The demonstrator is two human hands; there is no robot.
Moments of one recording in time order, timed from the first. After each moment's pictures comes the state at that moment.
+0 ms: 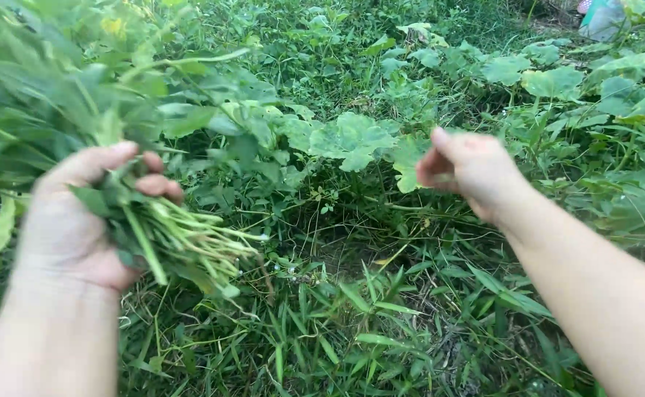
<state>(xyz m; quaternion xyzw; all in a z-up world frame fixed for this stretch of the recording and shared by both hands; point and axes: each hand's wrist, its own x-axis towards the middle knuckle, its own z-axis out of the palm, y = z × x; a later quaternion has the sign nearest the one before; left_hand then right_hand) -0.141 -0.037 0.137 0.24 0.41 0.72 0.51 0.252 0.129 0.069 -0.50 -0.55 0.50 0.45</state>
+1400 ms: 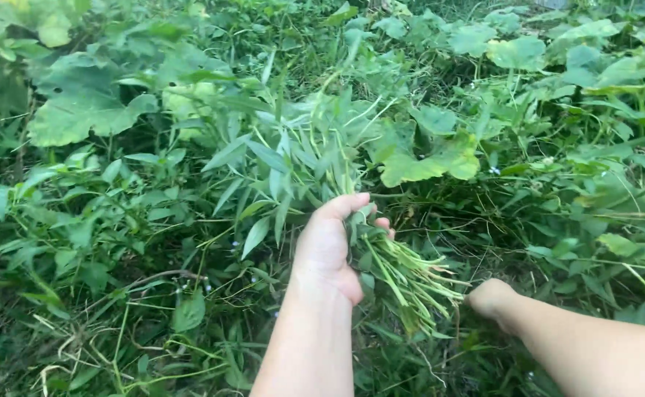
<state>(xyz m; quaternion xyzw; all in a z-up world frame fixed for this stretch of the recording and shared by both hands) 0.057 0.057 0.028 0.05 0.33 0.54 0.77 0.384 0.089 -0.209 -0.82 -0.45 0.35 -0.03</state>
